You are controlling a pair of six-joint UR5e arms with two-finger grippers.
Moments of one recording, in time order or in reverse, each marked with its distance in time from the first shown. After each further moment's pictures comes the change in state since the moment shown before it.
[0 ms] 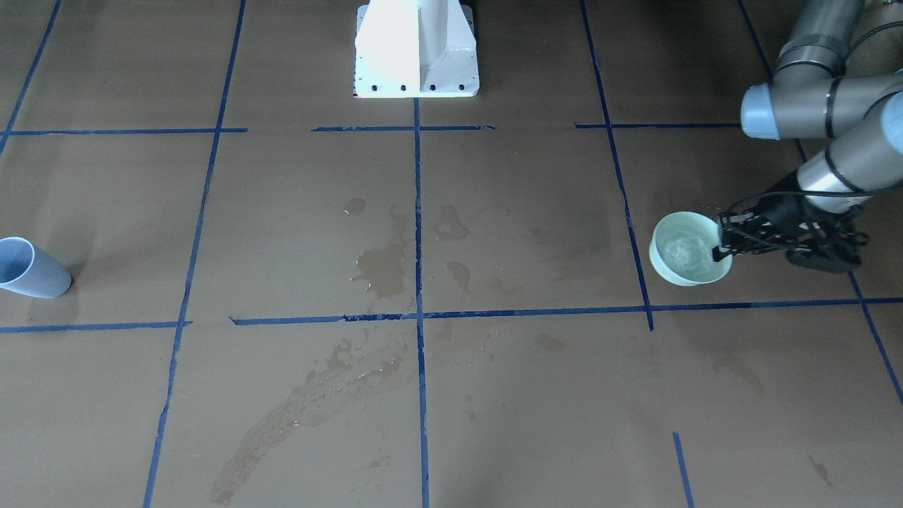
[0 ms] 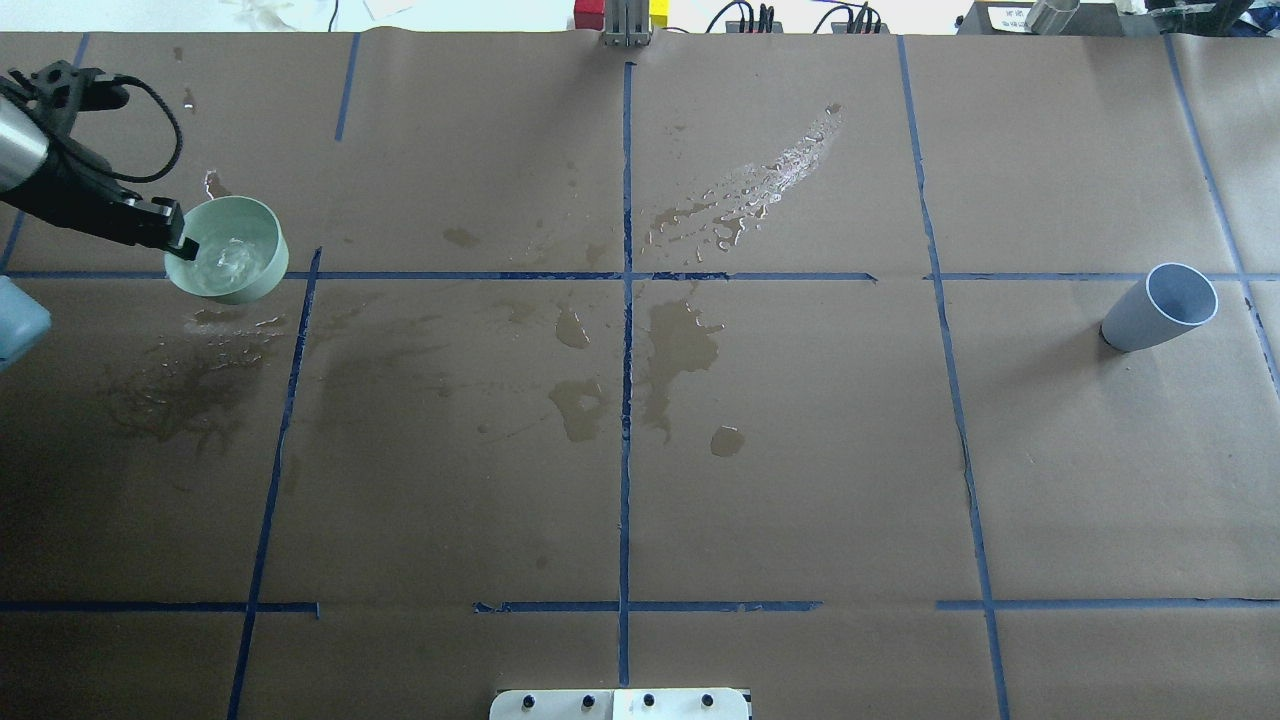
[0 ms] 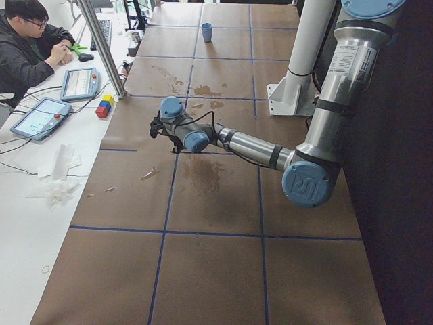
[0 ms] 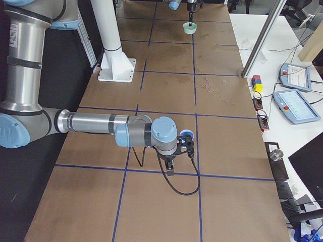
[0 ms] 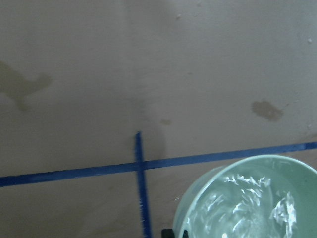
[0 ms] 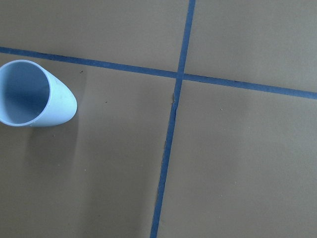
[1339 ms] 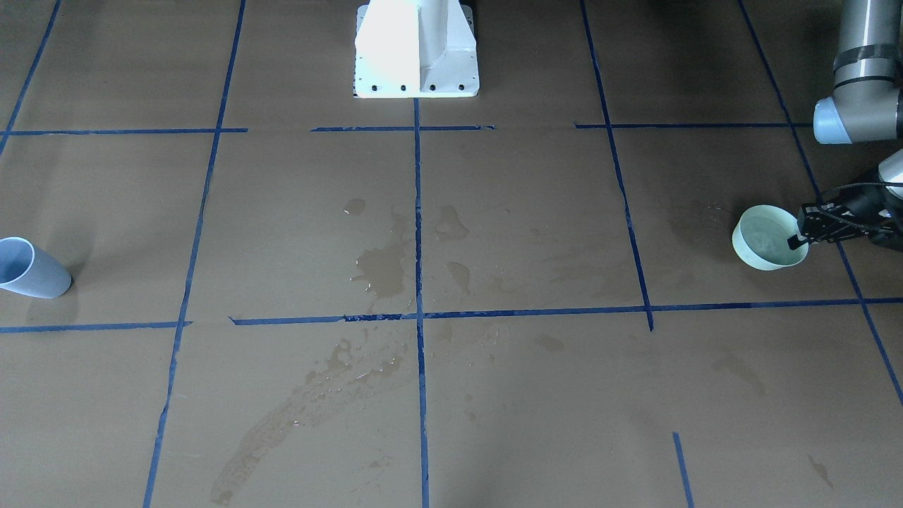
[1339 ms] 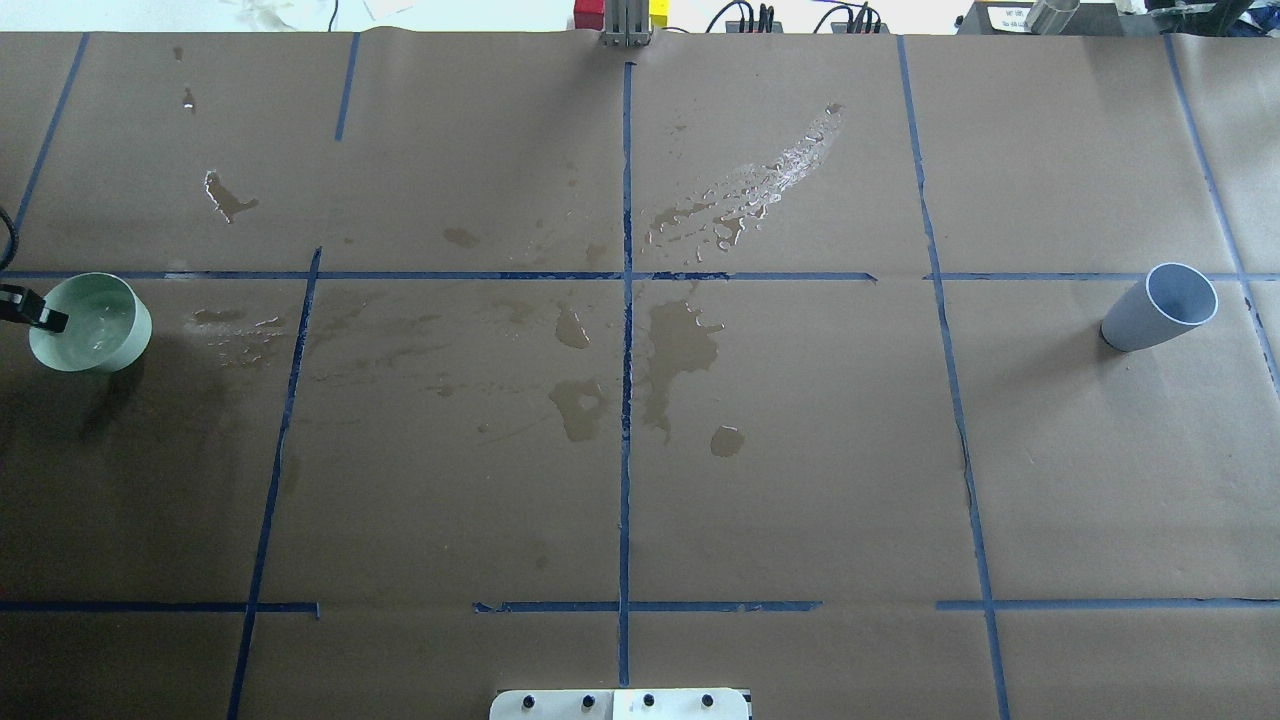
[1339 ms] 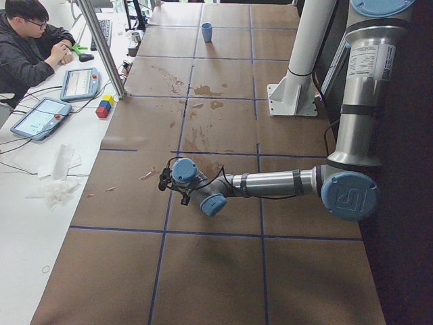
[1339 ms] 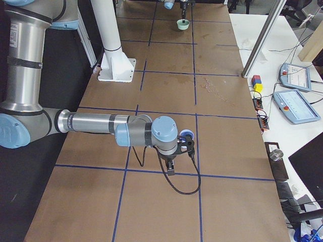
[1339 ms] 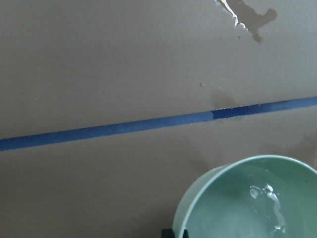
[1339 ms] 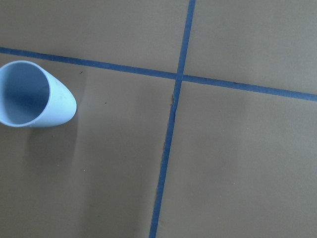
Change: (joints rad) left arm -0.030 0.146 0.250 -0.389 -0.019 0.049; right arm 0.000 0.002 0.001 0.000 -0.005 -0.001
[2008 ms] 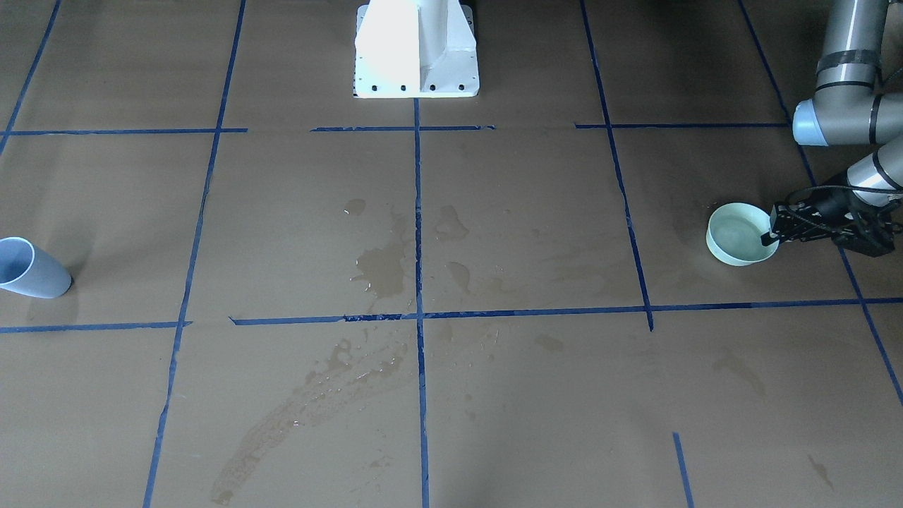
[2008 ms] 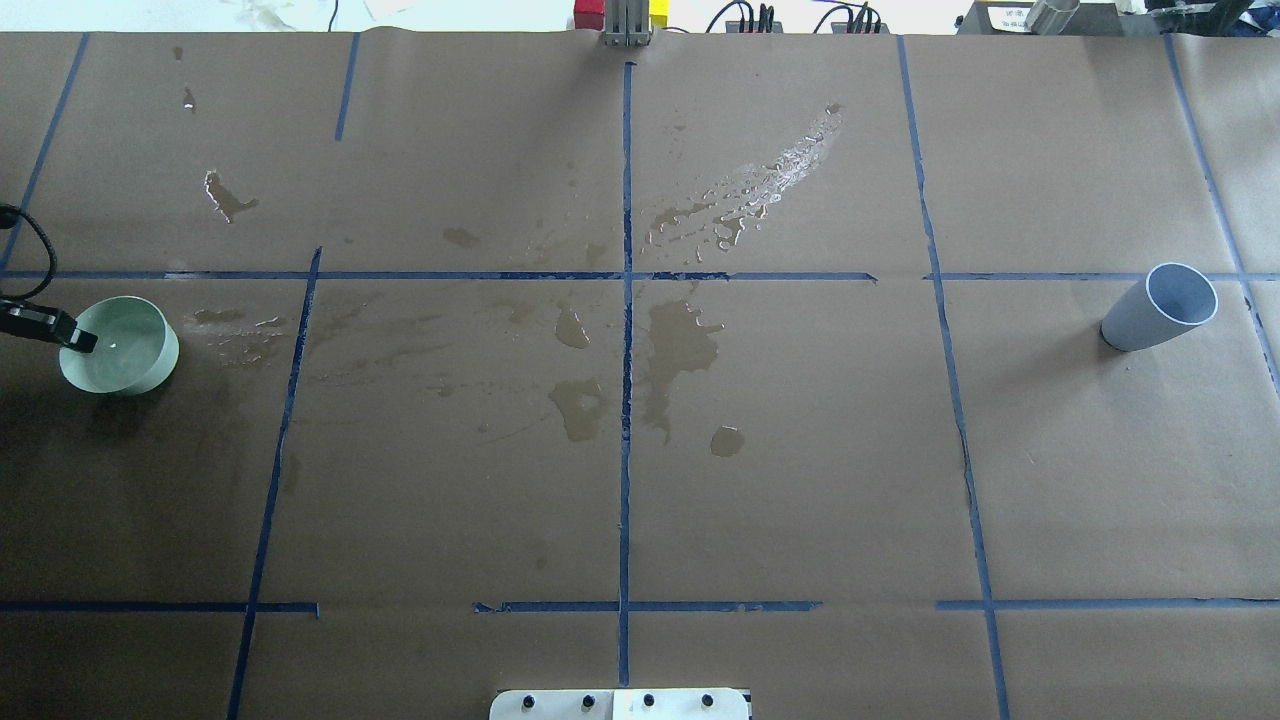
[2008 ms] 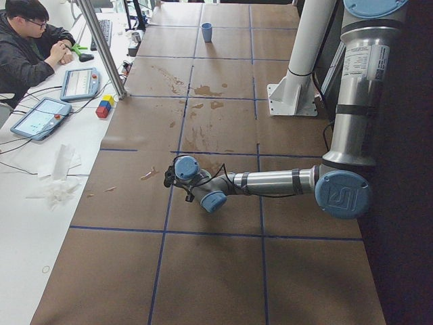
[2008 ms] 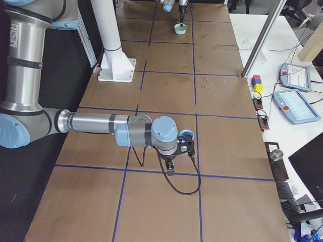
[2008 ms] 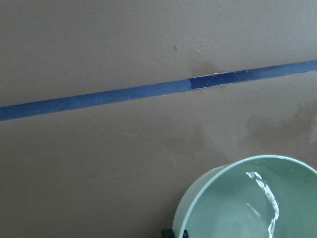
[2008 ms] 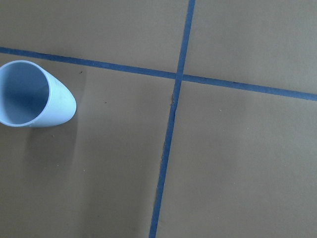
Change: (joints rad) left arm 0.049 -0.008 0.003 -0.002 -0.001 -0.001; right arm -0.001 0.000 -0.001 0.000 0.000 0.000
